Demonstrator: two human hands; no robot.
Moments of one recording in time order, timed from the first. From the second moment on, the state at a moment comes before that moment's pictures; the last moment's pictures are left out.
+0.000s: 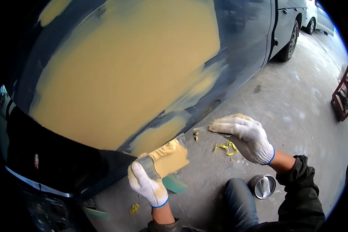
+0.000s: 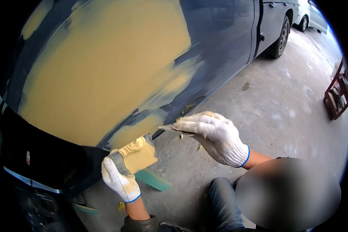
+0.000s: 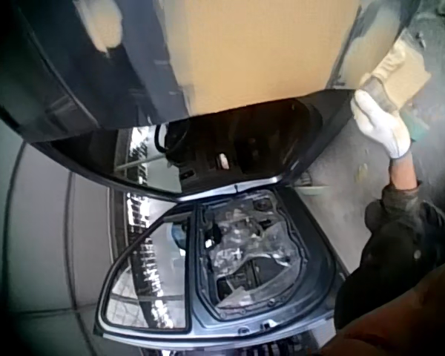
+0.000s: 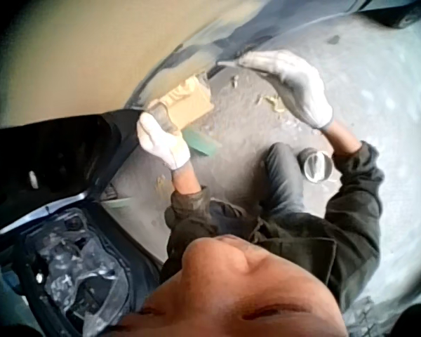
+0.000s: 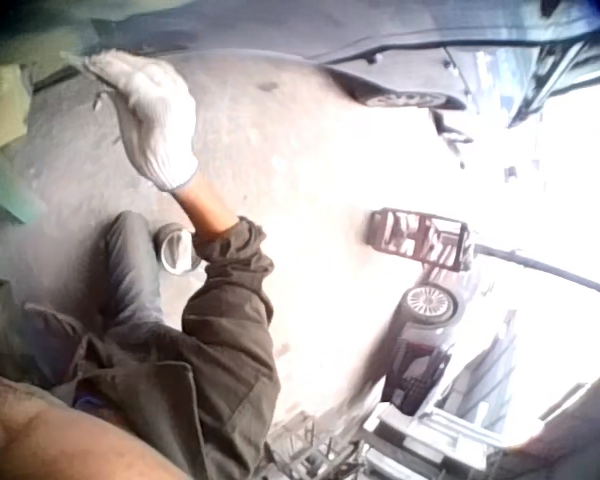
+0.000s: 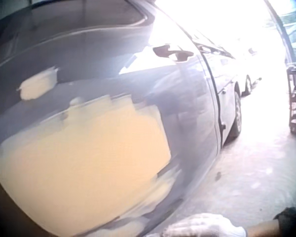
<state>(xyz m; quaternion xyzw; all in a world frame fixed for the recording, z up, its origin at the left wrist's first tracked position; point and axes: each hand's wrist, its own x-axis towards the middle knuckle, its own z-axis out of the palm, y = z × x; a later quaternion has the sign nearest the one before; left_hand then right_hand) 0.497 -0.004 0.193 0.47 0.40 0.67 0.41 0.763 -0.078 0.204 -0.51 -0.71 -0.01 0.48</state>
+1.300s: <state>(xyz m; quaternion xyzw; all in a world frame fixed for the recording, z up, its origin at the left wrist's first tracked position) 0.497 0.005 0.195 0.46 0.40 0.69 0.39 0.855 0.057 0.352 -0.36 -0.62 -0.56 0.43</state>
